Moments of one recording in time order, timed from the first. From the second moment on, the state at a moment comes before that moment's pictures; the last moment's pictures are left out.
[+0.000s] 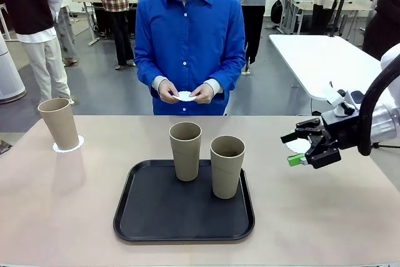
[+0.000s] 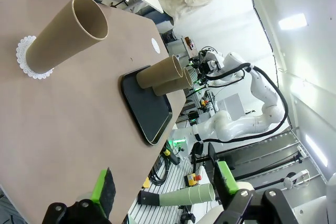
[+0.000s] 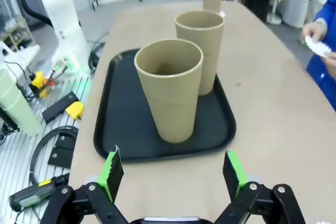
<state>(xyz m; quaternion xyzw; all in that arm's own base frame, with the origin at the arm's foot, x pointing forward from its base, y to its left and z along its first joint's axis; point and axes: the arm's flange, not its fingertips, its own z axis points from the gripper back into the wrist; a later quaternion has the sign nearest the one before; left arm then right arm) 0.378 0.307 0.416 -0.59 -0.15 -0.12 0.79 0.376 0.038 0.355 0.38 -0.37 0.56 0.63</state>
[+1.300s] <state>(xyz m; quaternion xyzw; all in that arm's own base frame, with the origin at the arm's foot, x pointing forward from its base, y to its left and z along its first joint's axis) 0.378 0.307 0.416 -0.59 -0.15 -0.12 0.79 0.382 0.046 0.331 0.42 -0.38 0.53 0.63</state>
